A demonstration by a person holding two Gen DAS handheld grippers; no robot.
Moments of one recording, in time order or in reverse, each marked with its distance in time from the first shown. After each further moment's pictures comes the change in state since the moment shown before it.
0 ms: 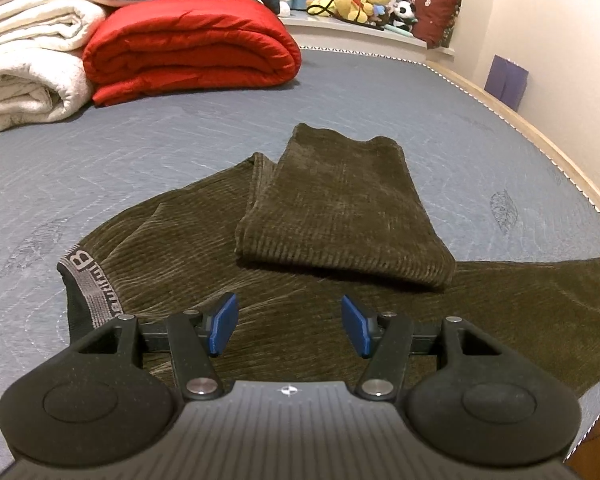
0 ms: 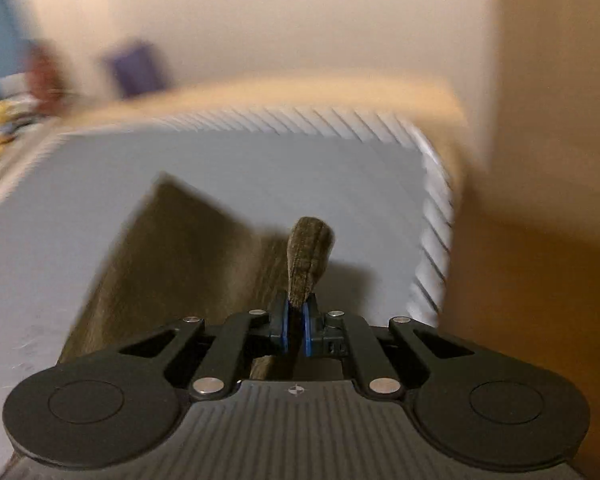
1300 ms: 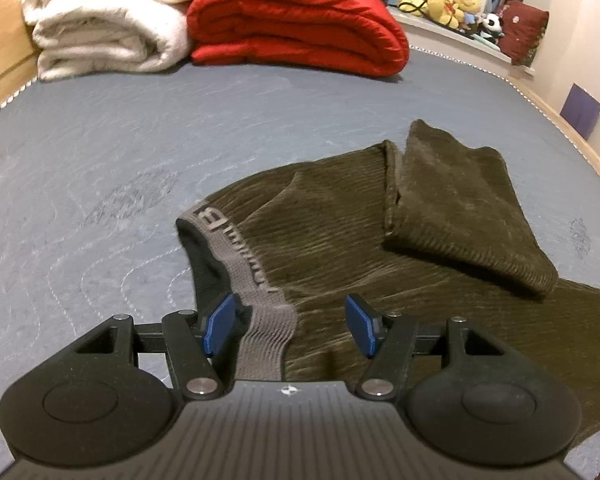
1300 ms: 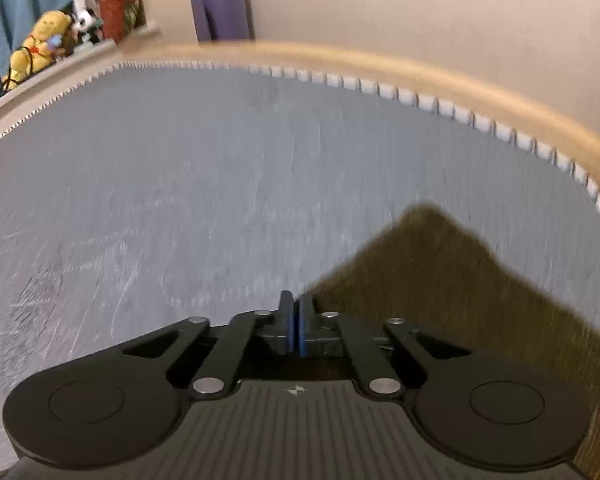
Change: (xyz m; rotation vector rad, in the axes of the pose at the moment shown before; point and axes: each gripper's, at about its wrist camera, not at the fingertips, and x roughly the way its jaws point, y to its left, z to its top) left arm -0.004 0.129 -0.022 -0.176 0.063 0.135; right arm 0.092 0.198 -0.057 -0.391 -0.131 0.058
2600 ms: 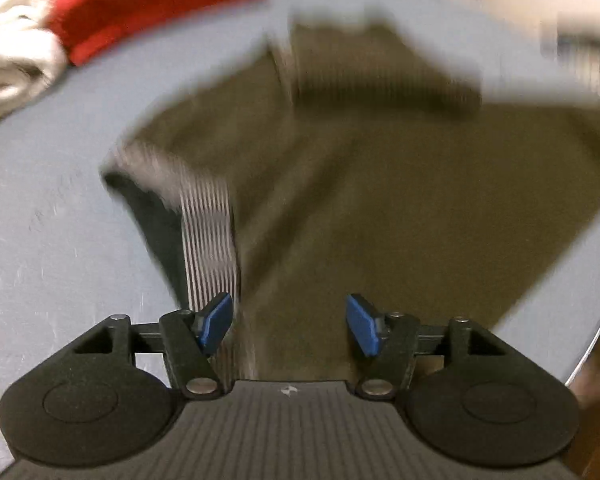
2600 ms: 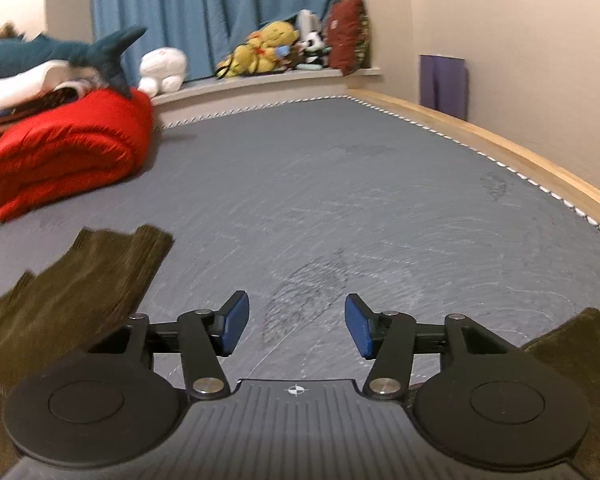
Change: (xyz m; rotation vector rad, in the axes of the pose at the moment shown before) left arm -0.008 -0.005 -0.090 0.516 0.198 -0.080; right arm -0.138 0.107 -0.020 -0.348 -0.101 0.494
